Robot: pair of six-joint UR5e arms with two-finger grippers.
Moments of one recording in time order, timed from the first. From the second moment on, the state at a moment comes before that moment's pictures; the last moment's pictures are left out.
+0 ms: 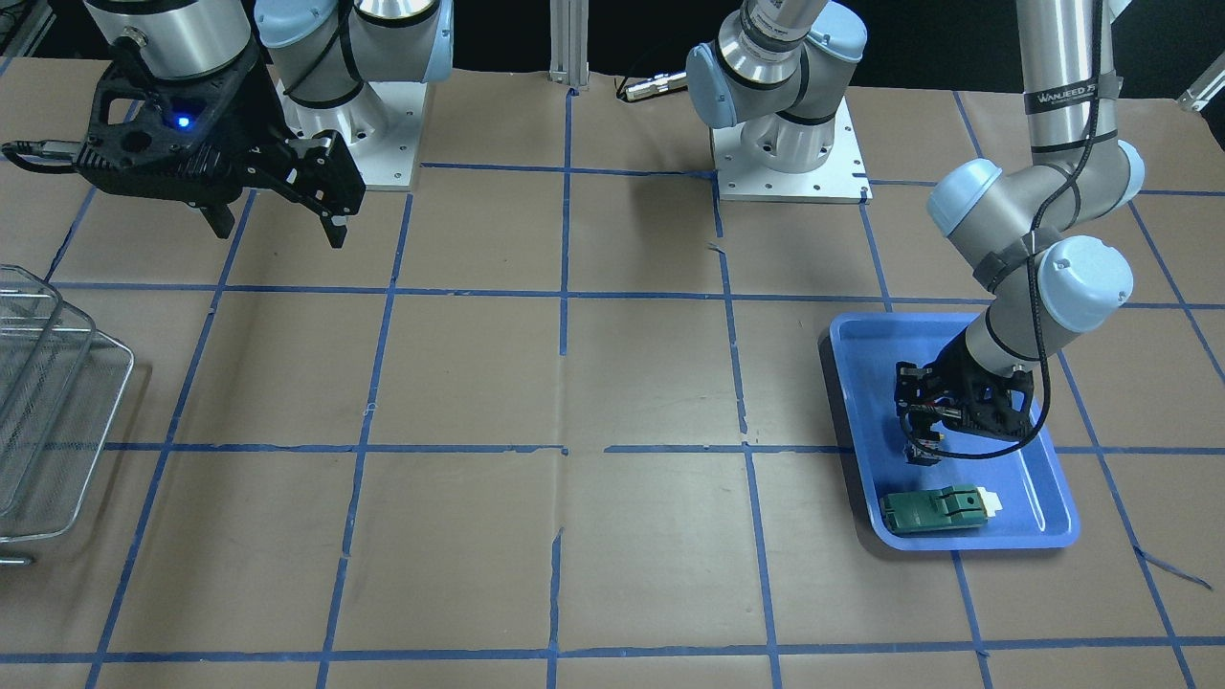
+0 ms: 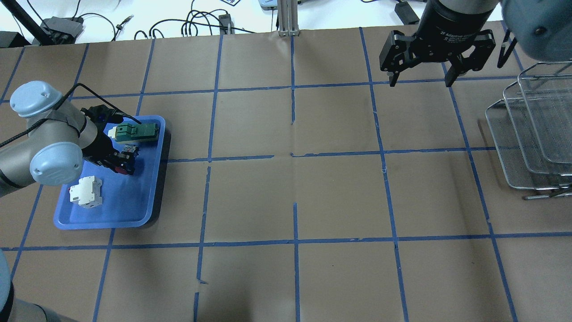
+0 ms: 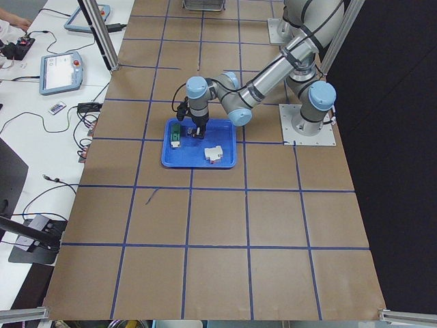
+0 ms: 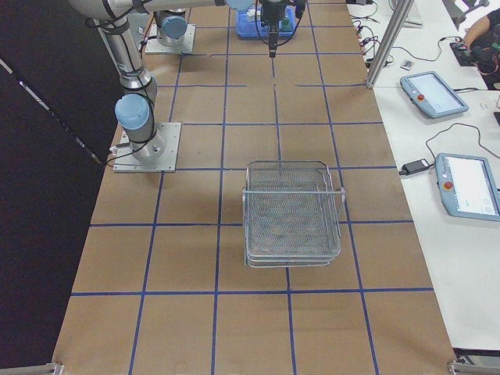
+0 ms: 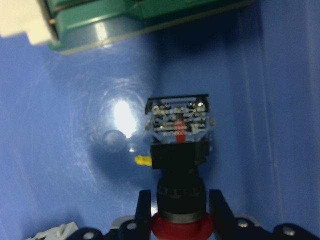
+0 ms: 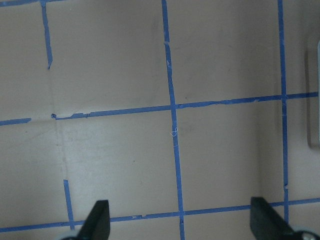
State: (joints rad) left arm -1.16 -1.86 -2.00 -0.89 1.56 0.61; right arm 1.61 -1.55 1.47 -1.54 -1.59 0.12
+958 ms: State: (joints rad) left arm -1.44 -1.65 -1.94 -1.36 0.90 0.37; right arm 1.61 -1.55 1.47 -1.55 -1.59 0.12
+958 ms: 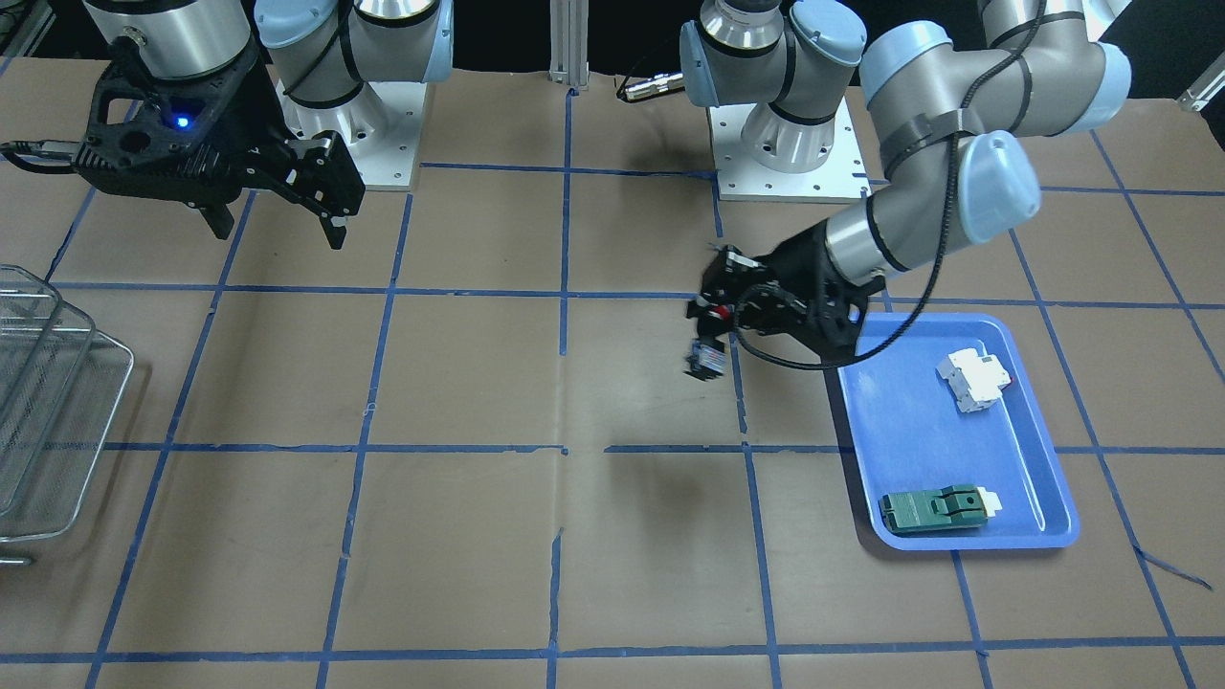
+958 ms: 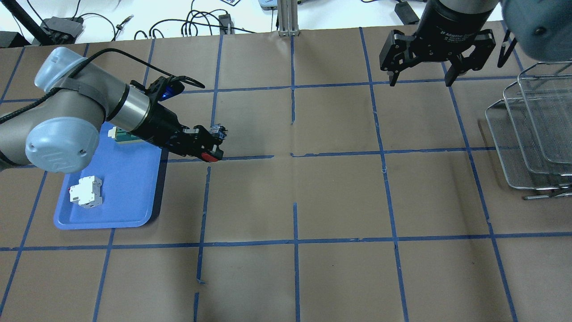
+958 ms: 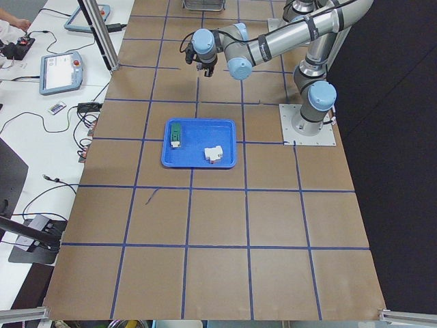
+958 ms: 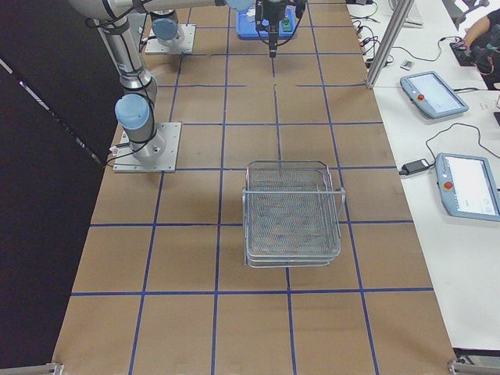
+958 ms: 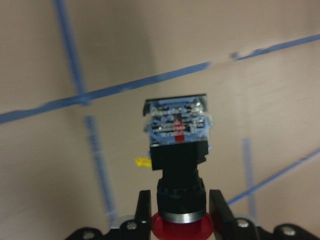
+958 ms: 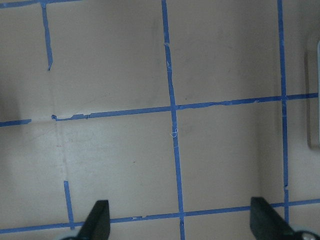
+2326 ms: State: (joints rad) left arm -1.66 -1.72 -2.09 -1.10 0.09 0.19; right arm 1.55 -1.53 1.51 -1.63 -1.21 0.14
